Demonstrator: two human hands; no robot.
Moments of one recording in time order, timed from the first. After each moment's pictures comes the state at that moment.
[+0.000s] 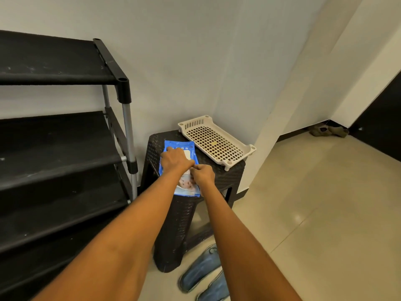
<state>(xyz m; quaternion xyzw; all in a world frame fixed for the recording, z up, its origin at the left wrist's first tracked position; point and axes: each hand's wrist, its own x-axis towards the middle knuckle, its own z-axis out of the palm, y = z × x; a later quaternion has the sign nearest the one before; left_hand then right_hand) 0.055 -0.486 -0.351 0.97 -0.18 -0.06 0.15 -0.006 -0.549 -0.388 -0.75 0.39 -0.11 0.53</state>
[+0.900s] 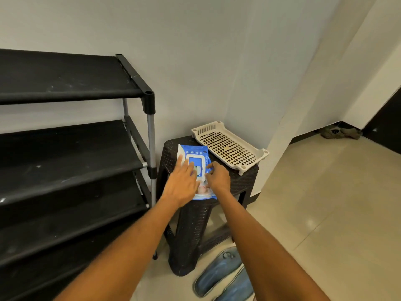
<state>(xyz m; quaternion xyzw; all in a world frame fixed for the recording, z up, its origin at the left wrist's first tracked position) 0.030 -0.421 -0.382 0.88 -0.45 0.13 -0.06 -0.005 -0.548 -0.384 -0.87 0.34 -0.14 0.33</state>
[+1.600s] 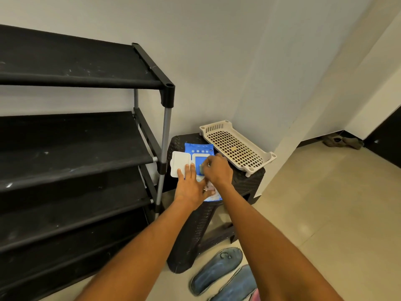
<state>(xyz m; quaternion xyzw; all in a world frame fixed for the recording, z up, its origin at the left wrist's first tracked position) 0.022 -0.426 -0.399 0.93 -0.37 -0.03 -0.03 0.017 -0.527 -0.362 -0.94 0.26 -0.14 0.17</state>
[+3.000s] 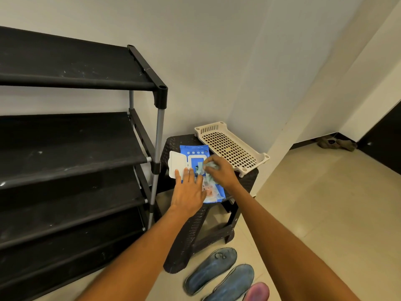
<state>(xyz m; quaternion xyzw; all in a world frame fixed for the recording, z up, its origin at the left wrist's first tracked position) 0.000 -0.425 -0.398 0.93 -0.37 0.03 0.02 -0.016 -0.553 -0.351 -0.89 0.17 -0.13 0.41</state>
